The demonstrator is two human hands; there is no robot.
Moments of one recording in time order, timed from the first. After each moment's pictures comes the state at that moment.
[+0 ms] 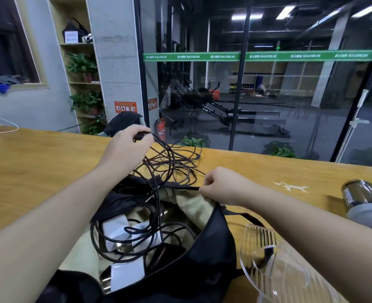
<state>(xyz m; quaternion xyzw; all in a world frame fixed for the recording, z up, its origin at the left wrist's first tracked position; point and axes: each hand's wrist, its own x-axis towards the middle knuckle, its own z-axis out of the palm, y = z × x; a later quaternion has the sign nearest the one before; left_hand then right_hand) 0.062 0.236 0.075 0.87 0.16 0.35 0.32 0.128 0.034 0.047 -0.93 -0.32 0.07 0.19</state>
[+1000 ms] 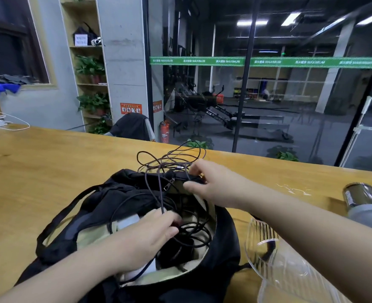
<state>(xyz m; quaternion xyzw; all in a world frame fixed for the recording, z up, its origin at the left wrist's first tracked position) -0.027 0.200 -0.019 0.97 -0.06 0.02 0.22 0.089 0.041 0.058 -0.88 -0.43 -0.01 0.21</state>
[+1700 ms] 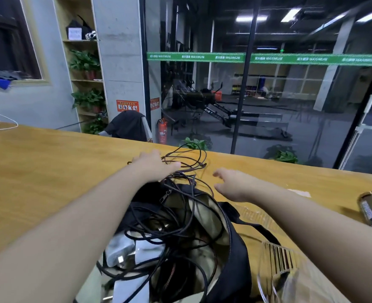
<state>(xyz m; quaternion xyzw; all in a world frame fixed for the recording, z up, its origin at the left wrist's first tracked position) 0.129 0.254 0.045 0.95 0.25 0.05 0.19 0.190 0.051 0.032 -0.95 -0.29 0.06 0.11</state>
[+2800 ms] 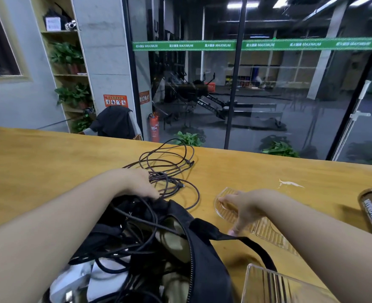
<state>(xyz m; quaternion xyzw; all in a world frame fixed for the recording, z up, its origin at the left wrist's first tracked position) 0.167 0.239 0.029 0.96 0.20 -0.15 0.13 0.260 0.001 -0.010 -0.92 -0.26 0.26 -0.14</state>
